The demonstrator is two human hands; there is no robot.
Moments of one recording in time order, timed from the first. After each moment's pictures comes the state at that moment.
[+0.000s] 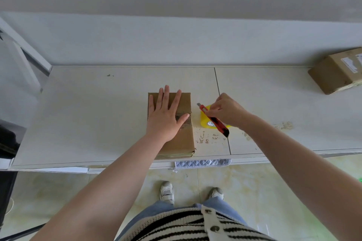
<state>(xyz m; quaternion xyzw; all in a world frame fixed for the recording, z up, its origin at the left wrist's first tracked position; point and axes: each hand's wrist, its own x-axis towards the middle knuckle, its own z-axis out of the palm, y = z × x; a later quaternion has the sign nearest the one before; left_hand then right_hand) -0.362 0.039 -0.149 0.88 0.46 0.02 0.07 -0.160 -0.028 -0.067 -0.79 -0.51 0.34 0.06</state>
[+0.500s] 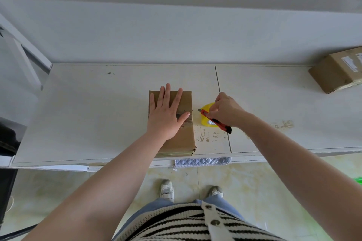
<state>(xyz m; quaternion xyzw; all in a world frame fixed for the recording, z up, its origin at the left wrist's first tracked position) -0.363 0.039 -0.149 0.89 0.46 0.02 0.07 -0.168 -0.027 -0.072 -0.79 -0.53 0.30 0.00</state>
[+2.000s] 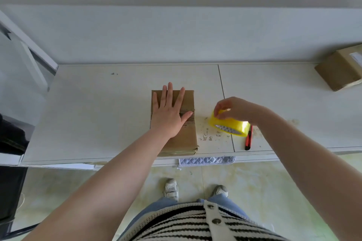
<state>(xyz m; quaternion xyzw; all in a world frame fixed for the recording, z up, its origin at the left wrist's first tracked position) -0.359 0.038 -0.140 0.88 0.47 -0.04 0.07 -0.136 -0.035 -0.070 -0.73 -0.49 0.47 0.09</state>
